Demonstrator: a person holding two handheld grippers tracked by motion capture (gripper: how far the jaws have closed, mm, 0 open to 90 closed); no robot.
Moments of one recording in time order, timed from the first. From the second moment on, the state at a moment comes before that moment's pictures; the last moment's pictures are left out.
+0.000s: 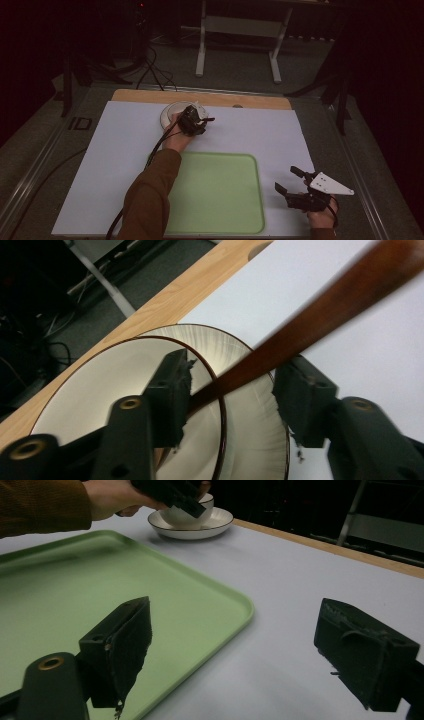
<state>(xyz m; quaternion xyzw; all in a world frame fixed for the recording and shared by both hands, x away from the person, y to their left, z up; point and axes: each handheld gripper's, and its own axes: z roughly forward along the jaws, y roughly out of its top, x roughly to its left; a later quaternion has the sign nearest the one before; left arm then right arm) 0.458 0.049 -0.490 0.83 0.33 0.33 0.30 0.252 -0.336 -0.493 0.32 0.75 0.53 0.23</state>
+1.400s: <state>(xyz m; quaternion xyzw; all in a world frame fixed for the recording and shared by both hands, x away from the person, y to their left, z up) 0.437 0.105 -0.420 0.76 0.39 0.37 0.37 0.252 -0.335 -0.493 0.32 0.75 0.53 0.23</state>
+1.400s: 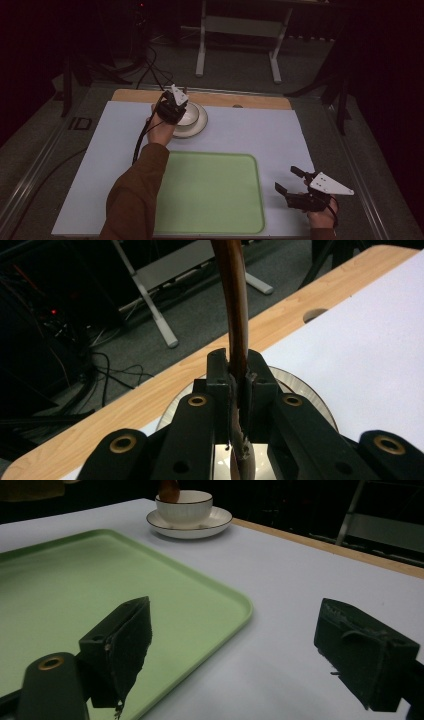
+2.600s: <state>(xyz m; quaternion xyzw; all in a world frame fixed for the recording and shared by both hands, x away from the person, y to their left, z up) 0.388 0.153 -0.391 0.73 0.44 0.35 0.39 0.252 -0.334 -0.494 0.32 0.75 0.53 0.23</state>
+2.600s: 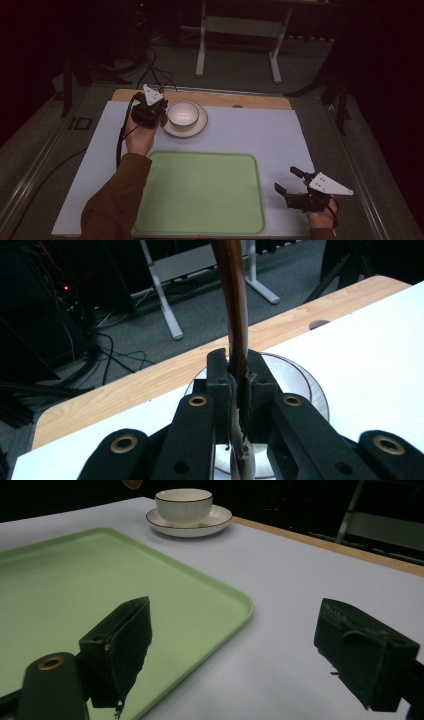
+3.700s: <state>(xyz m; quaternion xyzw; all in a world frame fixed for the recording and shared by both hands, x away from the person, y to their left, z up) 0.317 0.158 -0.404 0.75 0.43 0.31 0.40 0.252 -0.332 -0.494 0.32 0.75 0.53 0.23</state>
